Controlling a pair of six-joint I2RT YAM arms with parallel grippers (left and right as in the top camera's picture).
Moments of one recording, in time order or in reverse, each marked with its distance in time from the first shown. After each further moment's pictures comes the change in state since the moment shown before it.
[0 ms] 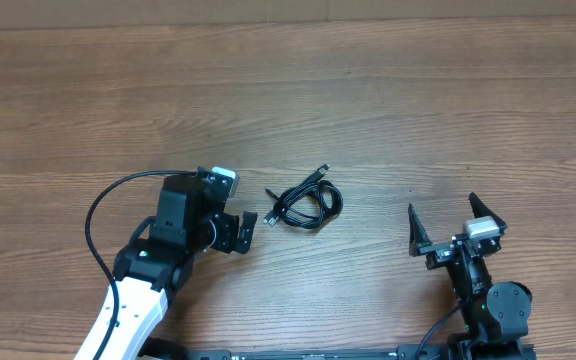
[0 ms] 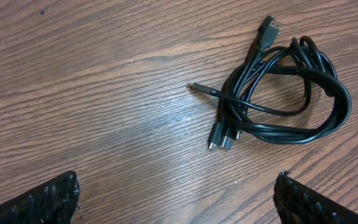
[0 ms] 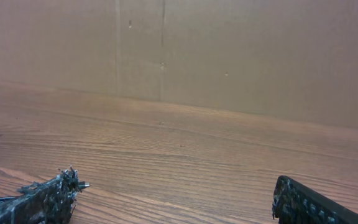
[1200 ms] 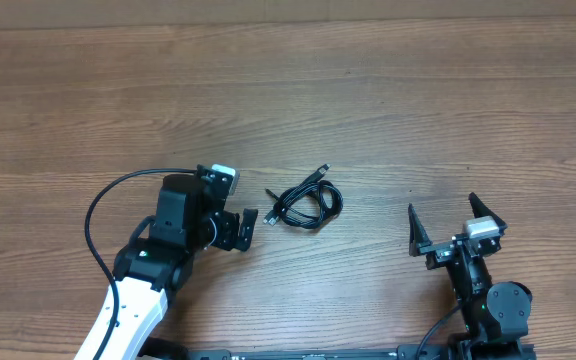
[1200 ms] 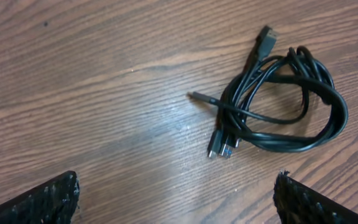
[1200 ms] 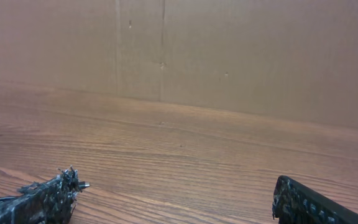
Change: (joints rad) left arm 0.000 0.000 0.000 0.020 0.000 0.000; right arm 0.000 0.000 0.000 0.000 0.000 0.000
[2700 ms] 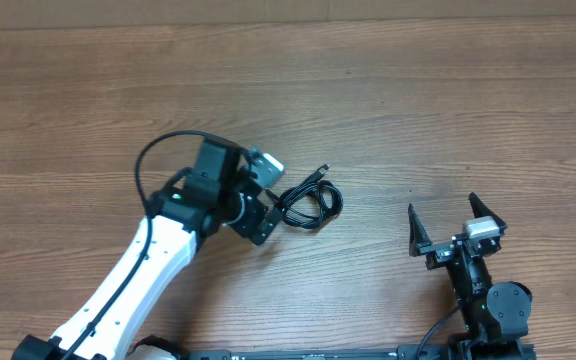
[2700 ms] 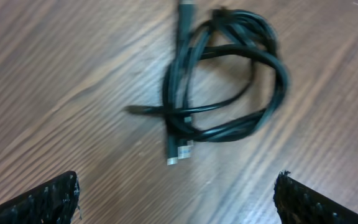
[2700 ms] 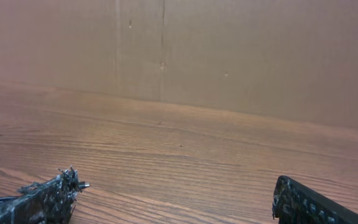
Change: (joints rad) left arm -0.129 0.304 0.293 -0.203 0.074 0.306; right arm 0.000 0.000 0.000 0.000 0.000 0.000
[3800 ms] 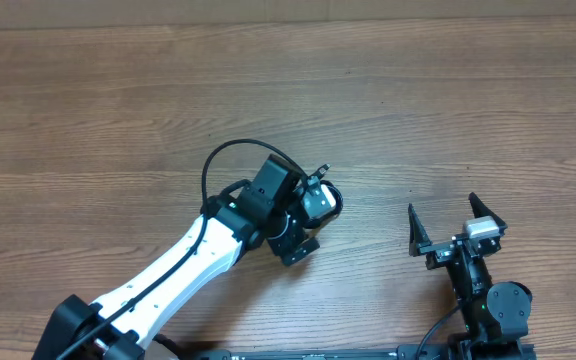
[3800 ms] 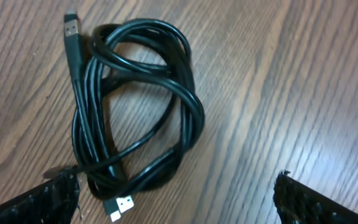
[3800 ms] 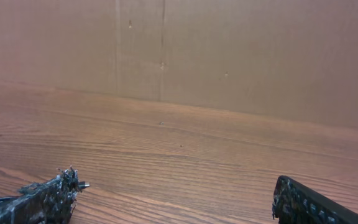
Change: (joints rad) left arm -0.233 0.116 0.001 0.099 -0.045 0.082; right arm 0.000 0.000 0.000 0.000 0.000 0.000
